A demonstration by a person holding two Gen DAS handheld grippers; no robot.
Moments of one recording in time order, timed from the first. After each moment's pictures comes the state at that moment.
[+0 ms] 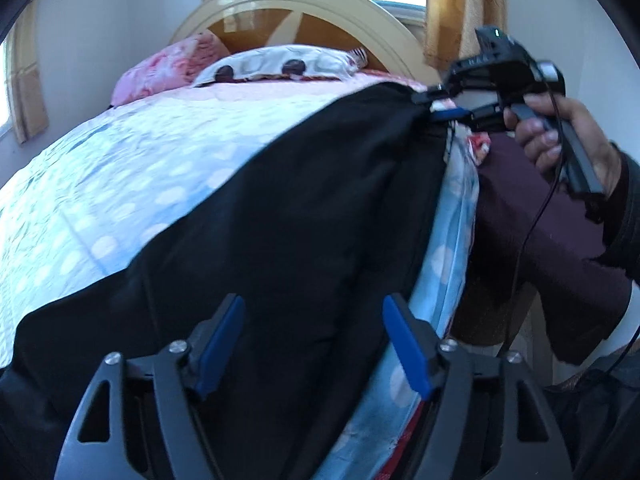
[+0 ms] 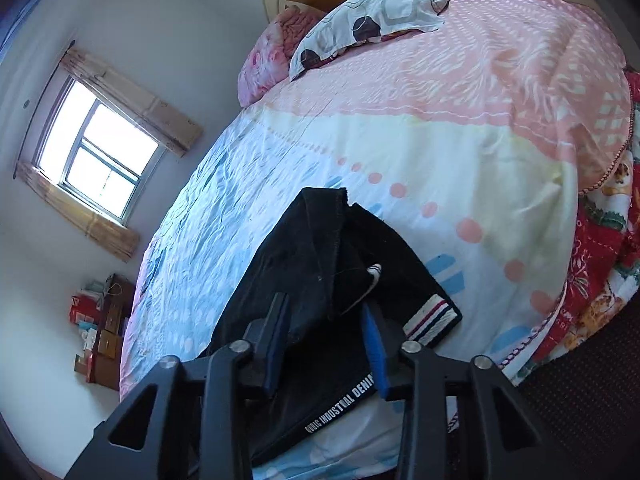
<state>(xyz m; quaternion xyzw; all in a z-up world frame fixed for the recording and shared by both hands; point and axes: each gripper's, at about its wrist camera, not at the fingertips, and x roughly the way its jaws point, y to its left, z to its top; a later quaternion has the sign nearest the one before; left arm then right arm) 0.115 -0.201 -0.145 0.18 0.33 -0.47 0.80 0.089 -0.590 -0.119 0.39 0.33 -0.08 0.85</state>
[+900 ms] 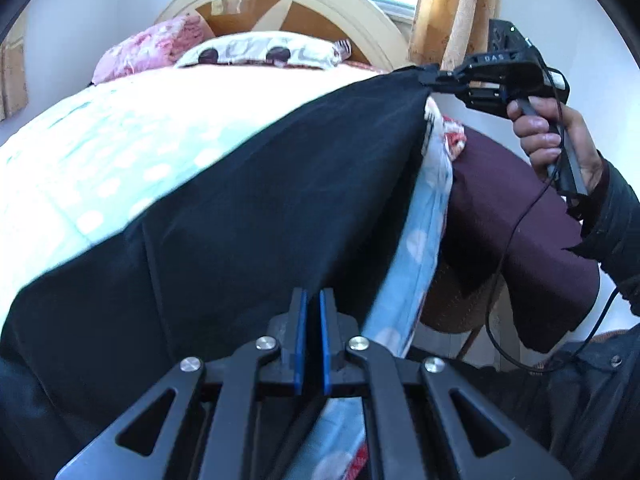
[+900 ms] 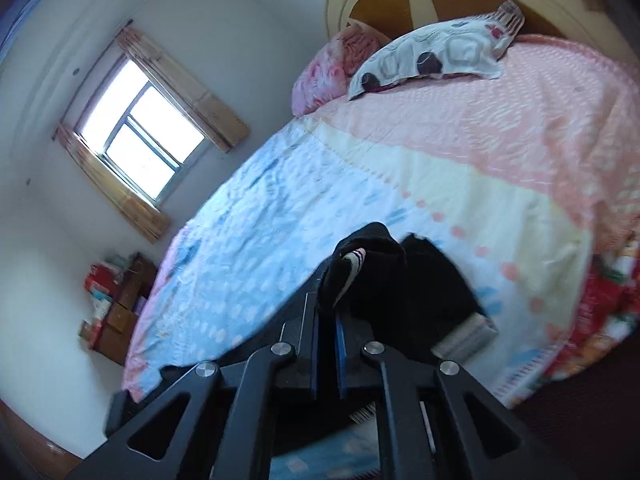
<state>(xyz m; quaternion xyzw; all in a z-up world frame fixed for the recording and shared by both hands) 0.119 -0.185 -0.143 0.15 0.38 -0.51 0.76 0.055 -0.565 -0.082 0.33 0.31 -0.03 0.89</state>
